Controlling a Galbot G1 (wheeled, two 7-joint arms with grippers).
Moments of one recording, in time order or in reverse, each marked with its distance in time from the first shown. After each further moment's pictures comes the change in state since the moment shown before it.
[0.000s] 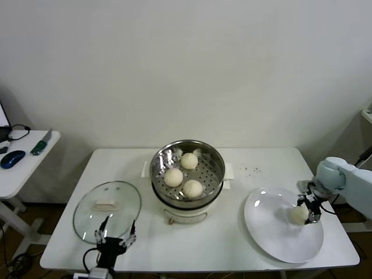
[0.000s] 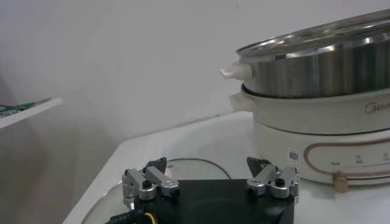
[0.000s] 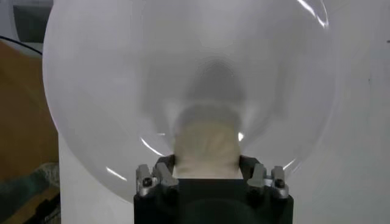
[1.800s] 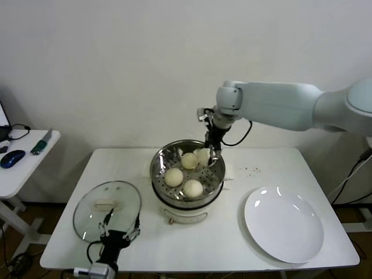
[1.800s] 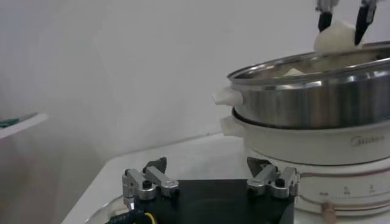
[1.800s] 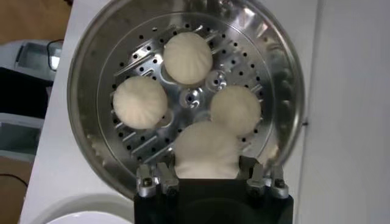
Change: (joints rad) left arm -0.024 0.033 0.026 -0.032 -0.045 -0.004 0.014; right arm 0.747 0.761 -0.702 -0.118 0.932 -0.181 0.101
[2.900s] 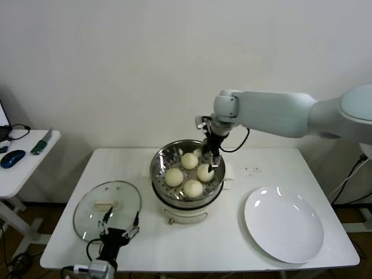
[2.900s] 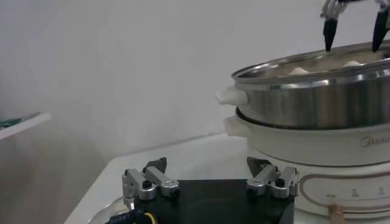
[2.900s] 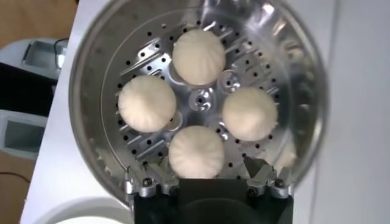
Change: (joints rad) left arm -0.016 0.006 -0.004 0.009 -0.005 0.007 -0.006; right arm -0.024 -0.047 0.047 0.034 -0.044 0.013 0.012
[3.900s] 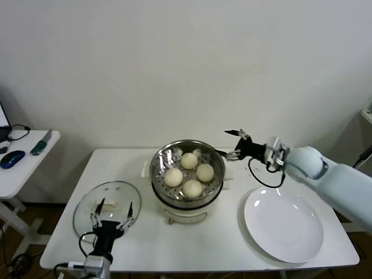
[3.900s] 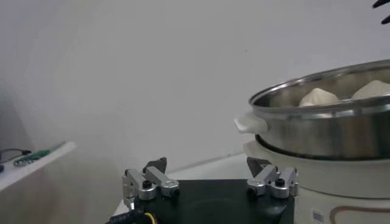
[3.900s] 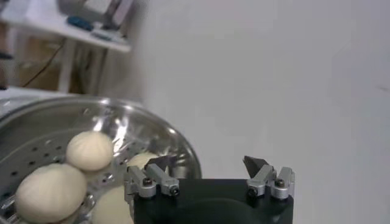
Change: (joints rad) left arm -0.012 -0.008 -0.020 -0.055 0.063 0.001 -0.039; right arm -0.981 -0.667 1.123 0.476 -0.098 0.323 0.690
